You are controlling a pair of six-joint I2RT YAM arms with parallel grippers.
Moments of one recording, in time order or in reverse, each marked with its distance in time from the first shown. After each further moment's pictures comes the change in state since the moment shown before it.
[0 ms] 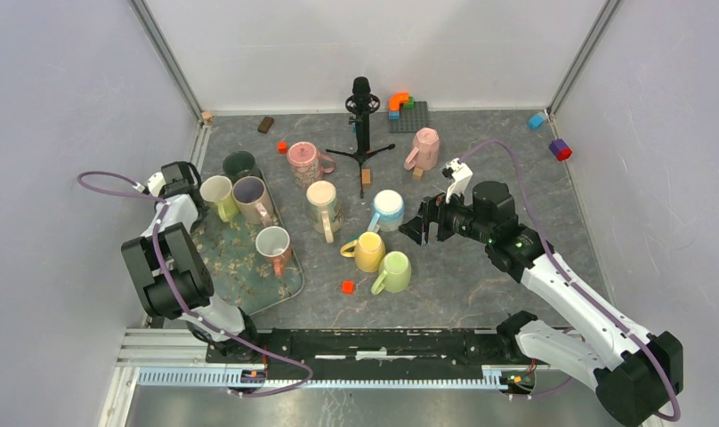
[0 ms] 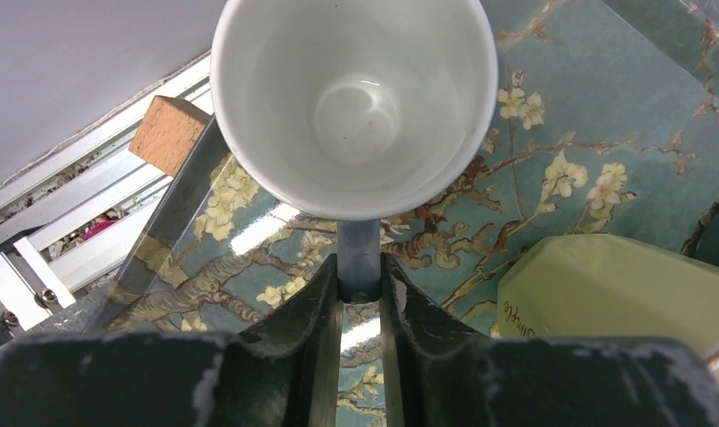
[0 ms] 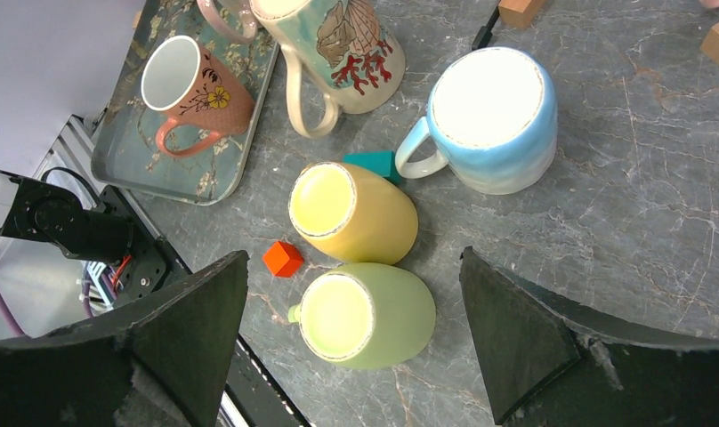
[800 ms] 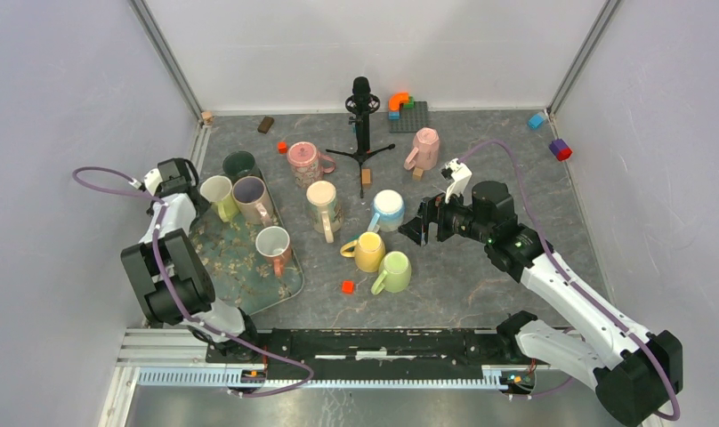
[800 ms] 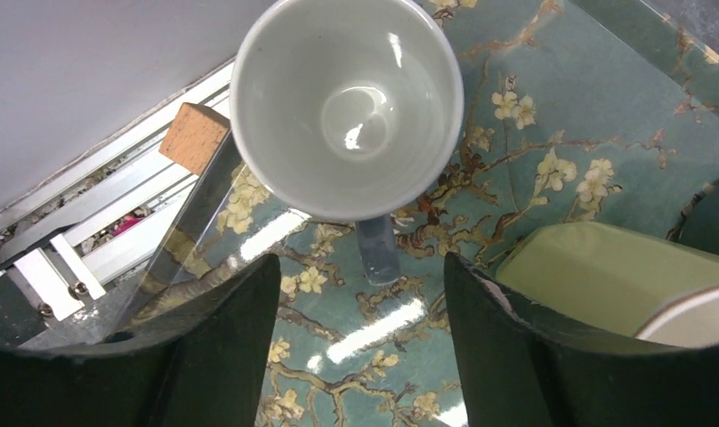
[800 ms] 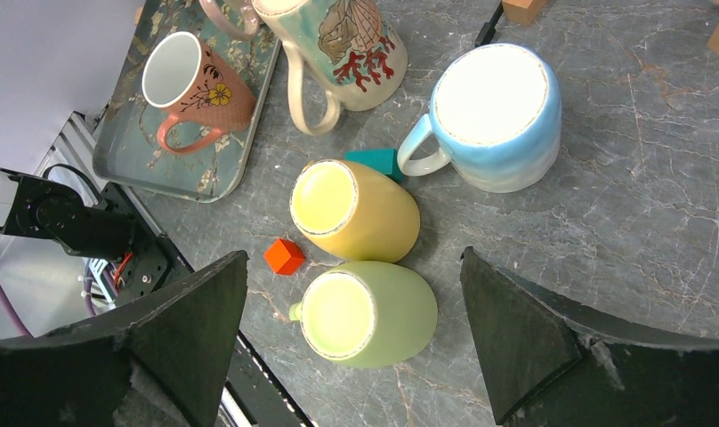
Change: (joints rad) left arm 0.000 -0.026 0.027 -0.044 -0.008 0.023; right arm 0.000 0.005 0.000 -0.005 -0.010 0.000
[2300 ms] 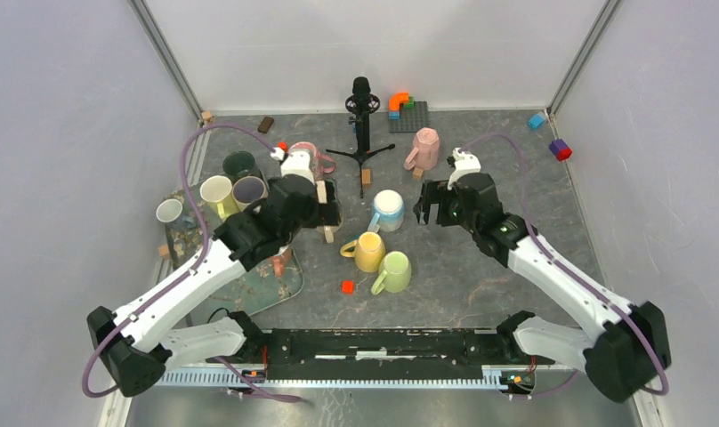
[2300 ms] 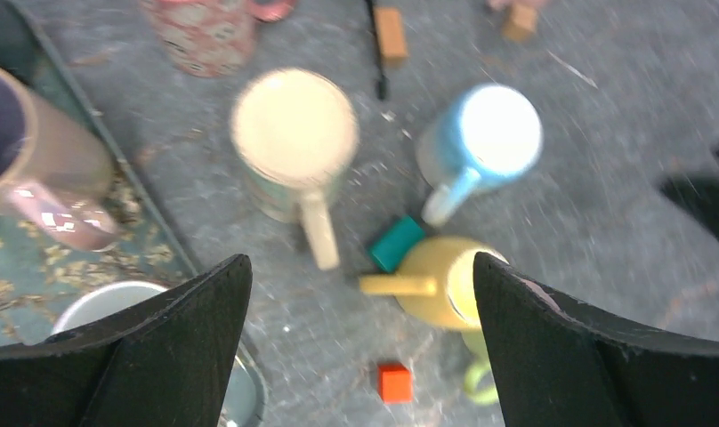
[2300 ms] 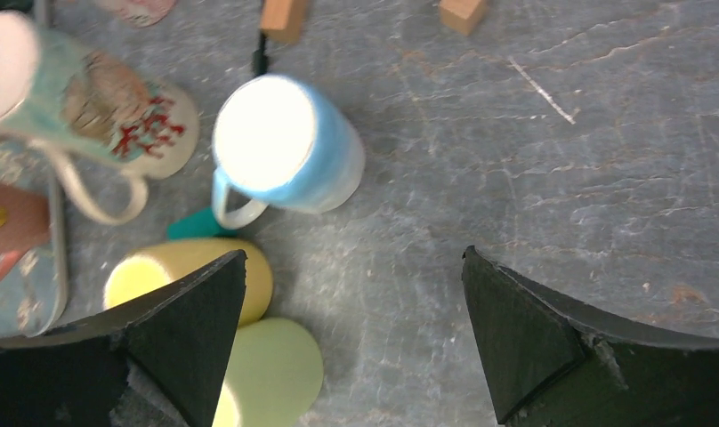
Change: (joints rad) left arm -1.130 -0.489 0.055 -0.160 -0.024 0.000; right arm 0.000 0.099 0.030 -0.045 0.421 0.025
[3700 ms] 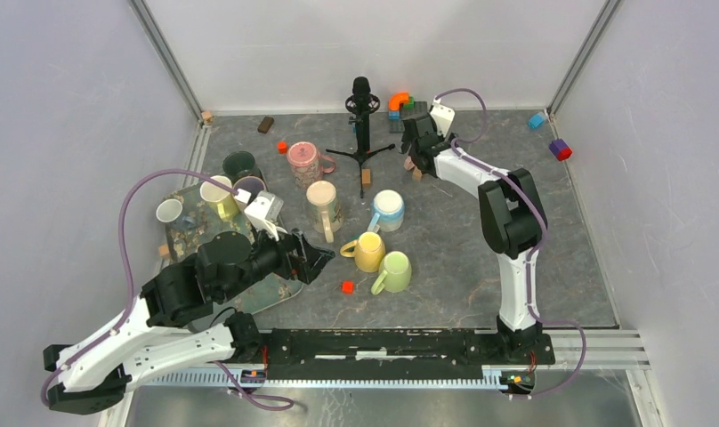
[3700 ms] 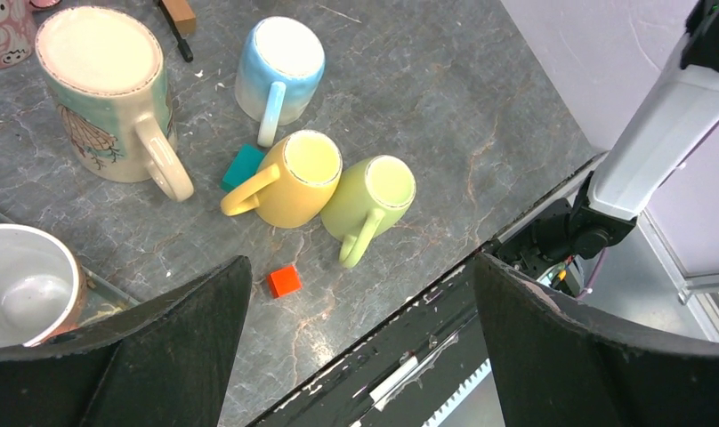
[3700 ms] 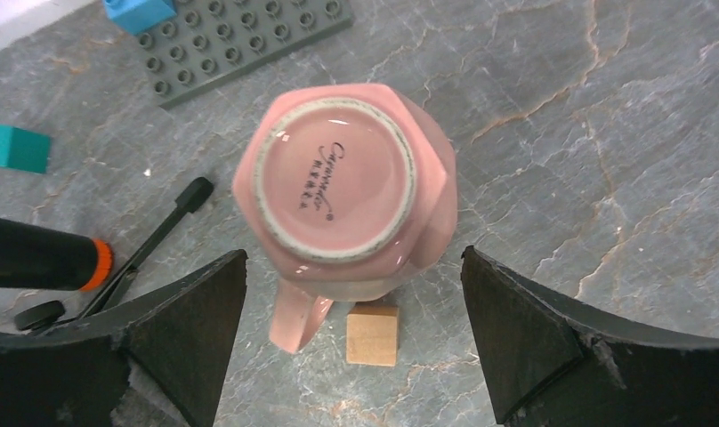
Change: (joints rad) left arm -0.341 -0.469 -0.103 -0.127 0.136 -0.056; right arm -0.093 1.047 0.819 0.053 0.517 0.243
